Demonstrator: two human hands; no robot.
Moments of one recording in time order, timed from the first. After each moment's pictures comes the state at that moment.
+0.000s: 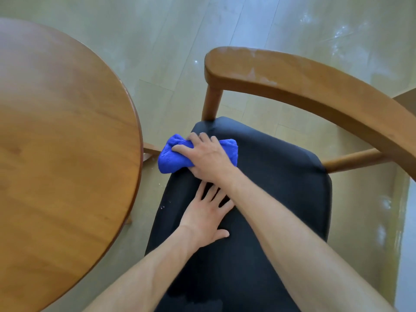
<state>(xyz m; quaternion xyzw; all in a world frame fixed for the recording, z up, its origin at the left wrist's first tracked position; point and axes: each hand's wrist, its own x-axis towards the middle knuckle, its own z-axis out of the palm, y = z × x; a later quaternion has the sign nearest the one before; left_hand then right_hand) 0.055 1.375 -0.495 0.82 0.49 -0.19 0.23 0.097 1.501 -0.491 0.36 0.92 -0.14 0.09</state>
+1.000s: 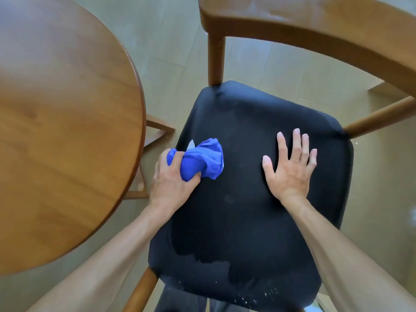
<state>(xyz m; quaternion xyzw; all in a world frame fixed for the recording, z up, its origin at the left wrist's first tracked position) 0.010 1.336 -0.491 0.49 0.82 0.10 0.27 0.266 1.404 -0.548 0.69 0.72 -0.09 -0.01</state>
